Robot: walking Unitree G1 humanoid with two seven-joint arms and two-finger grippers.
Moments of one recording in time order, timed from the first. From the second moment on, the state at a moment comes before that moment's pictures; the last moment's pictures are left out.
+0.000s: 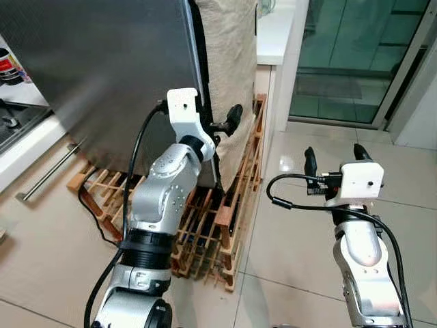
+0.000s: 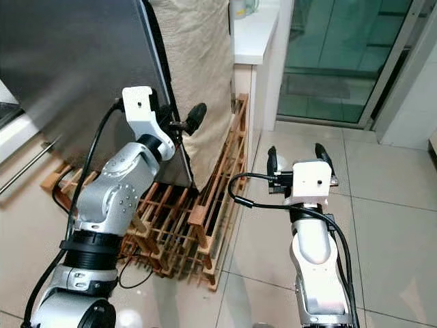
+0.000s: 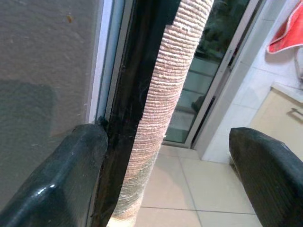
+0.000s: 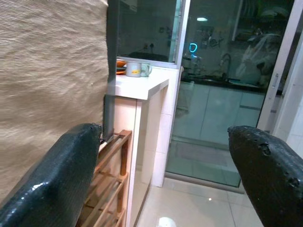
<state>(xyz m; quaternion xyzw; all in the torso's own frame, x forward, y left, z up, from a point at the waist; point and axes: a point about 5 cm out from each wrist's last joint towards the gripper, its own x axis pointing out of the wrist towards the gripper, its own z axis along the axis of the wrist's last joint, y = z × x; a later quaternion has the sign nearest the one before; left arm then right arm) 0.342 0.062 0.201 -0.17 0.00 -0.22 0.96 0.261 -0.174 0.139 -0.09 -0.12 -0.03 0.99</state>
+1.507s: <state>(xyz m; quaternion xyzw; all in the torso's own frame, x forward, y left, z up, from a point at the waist) 0.323 0.050 0.270 -0.26 -0.11 -0.46 0.84 0.255 -0.181 0.134 -0.08 -0.10 -0.04 0.99</state>
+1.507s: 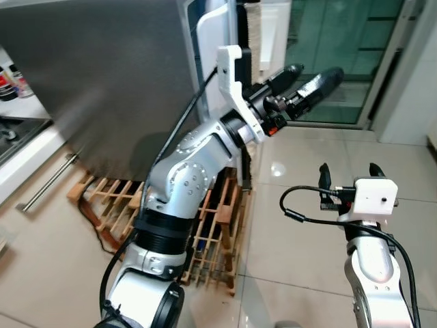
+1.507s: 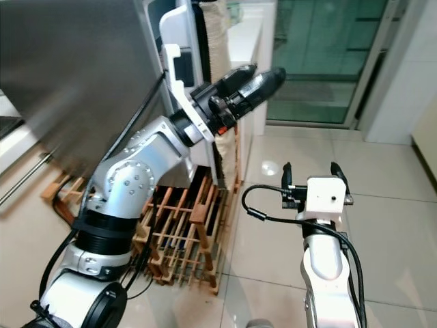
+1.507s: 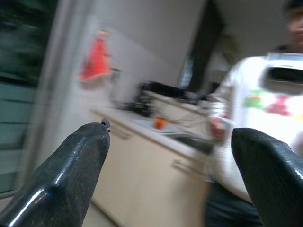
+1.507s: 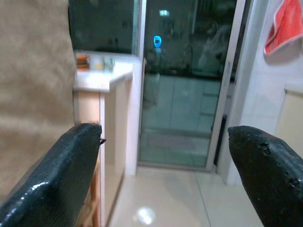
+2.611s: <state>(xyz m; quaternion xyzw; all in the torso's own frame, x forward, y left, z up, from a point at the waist) 0.334 0.126 0.214 -0.21 -0.06 -0.15 0.96 0.327 -0.126 0.147 -0.01 -0.10 0.10 0.99</state>
